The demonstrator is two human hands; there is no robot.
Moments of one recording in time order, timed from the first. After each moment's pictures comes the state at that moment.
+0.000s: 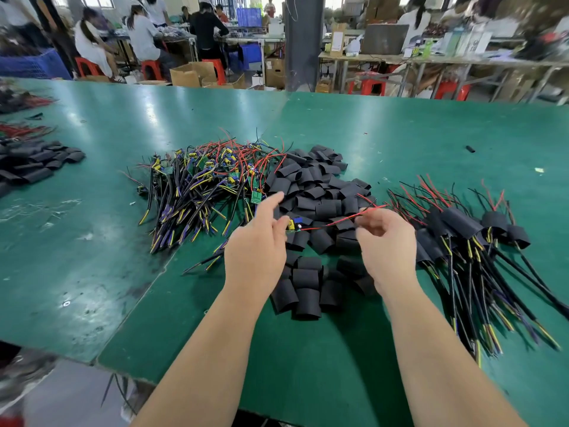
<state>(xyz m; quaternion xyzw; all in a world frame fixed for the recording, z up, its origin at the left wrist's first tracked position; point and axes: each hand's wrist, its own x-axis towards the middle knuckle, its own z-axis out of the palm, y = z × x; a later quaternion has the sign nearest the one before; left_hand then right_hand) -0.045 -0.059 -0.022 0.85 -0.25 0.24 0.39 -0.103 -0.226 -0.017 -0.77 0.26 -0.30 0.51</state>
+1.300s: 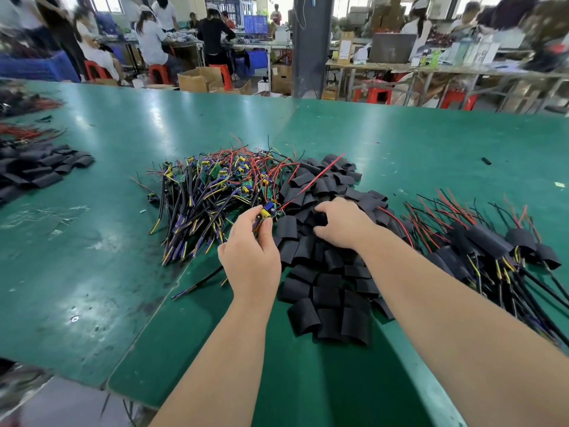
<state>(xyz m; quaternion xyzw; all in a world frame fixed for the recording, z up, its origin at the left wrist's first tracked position) -0.013 -0.053 -0.033 0.81 -0.06 0.26 0.52 0.011 -0.222 -0.003 -0.99 0.10 0.01 0.09</state>
